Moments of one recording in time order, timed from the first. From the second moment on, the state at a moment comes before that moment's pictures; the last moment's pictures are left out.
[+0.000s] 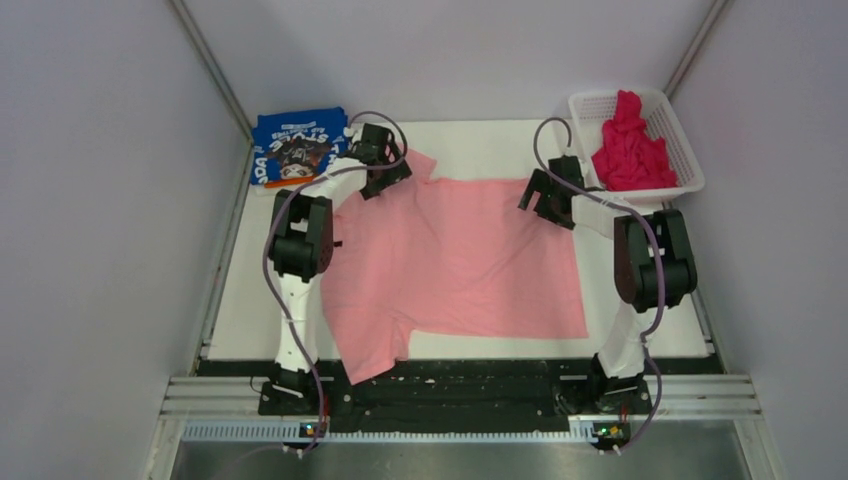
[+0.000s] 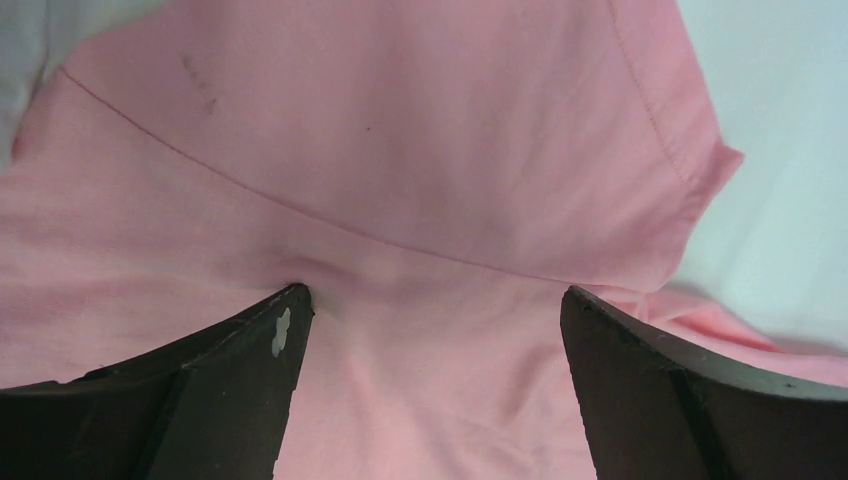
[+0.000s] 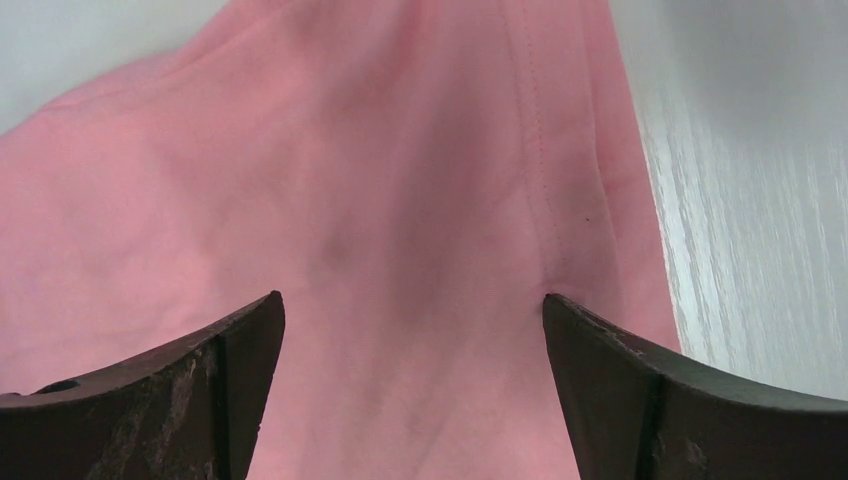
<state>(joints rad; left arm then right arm) -0.28 2.22 1.74 -0.42 -0.13 -0.71 0.17 1.83 1.12 -0.18 0.12 0.54</state>
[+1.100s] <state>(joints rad) -0.35 1.93 1.61 -0.41 -0.10 -0.67 0.16 1.37 0.98 -0.24 0.13 0.50</state>
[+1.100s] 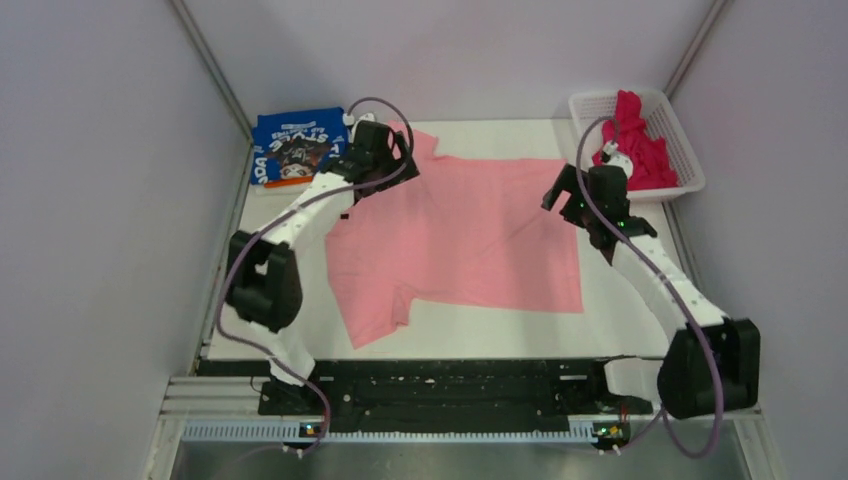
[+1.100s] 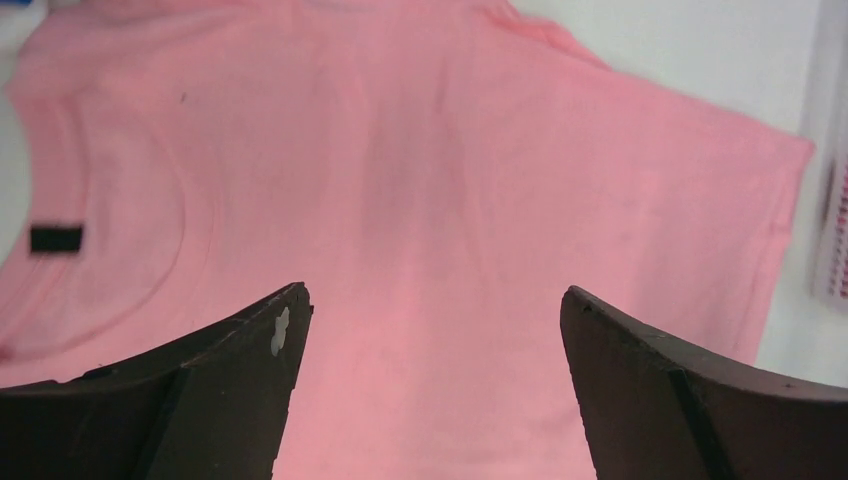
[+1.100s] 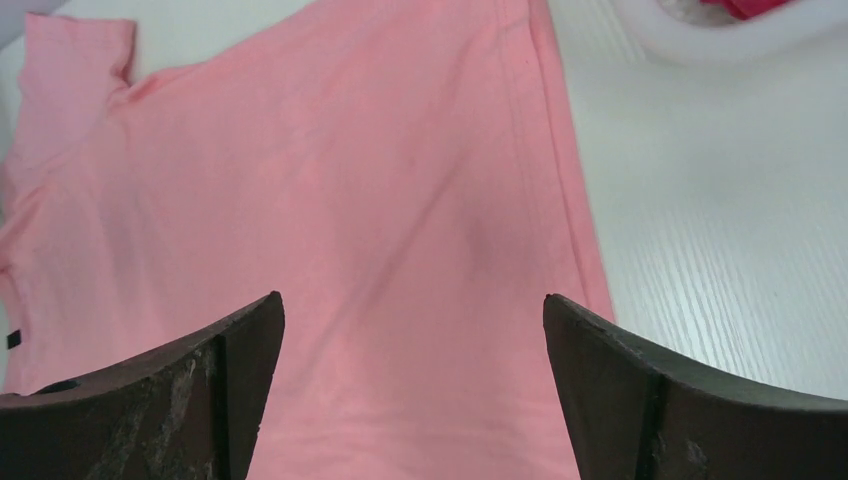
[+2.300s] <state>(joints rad) -0.59 0.95 0.53 -0.81 -0.14 -0.94 0.15 0.98 0.50 -0.20 0.20 0.74</state>
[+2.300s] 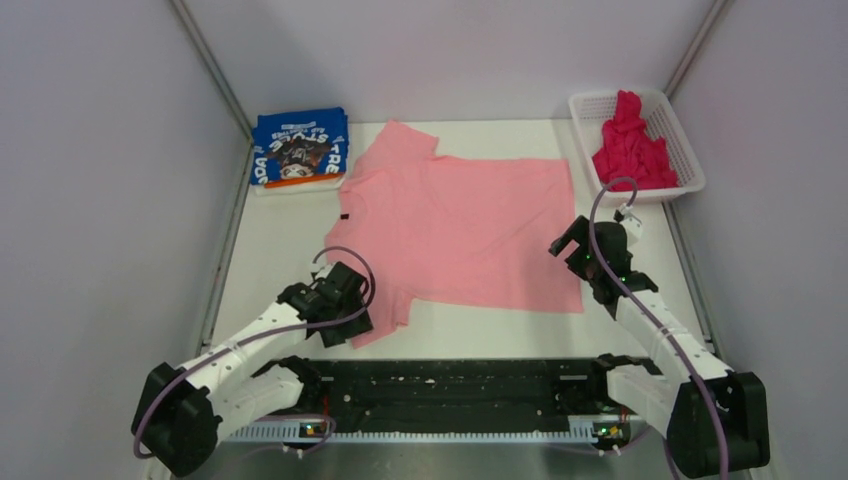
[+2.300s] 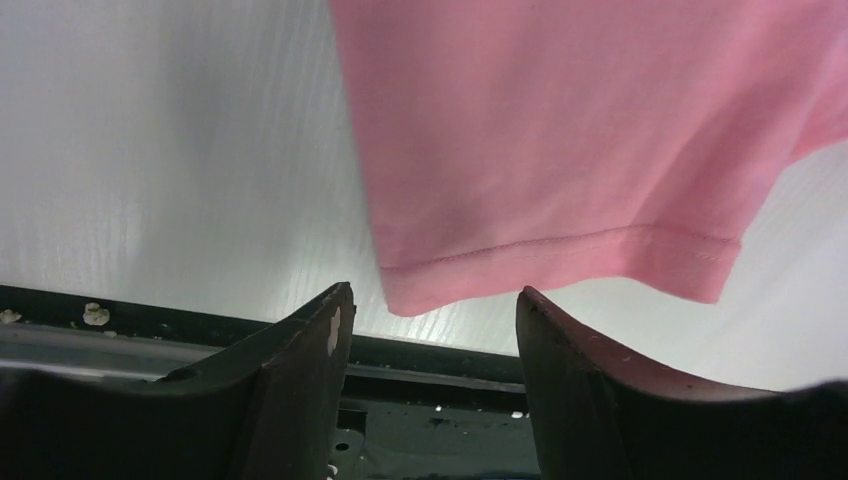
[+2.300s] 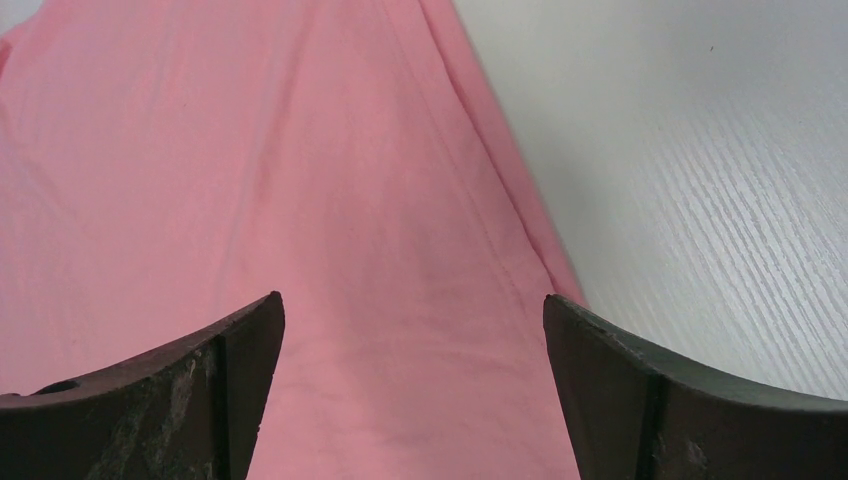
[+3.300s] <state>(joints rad) -0.60 1.07 0.50 -0.74 -0.04 -0.90 0.15 0.90 0.49 -0.44 0.22 0.77</state>
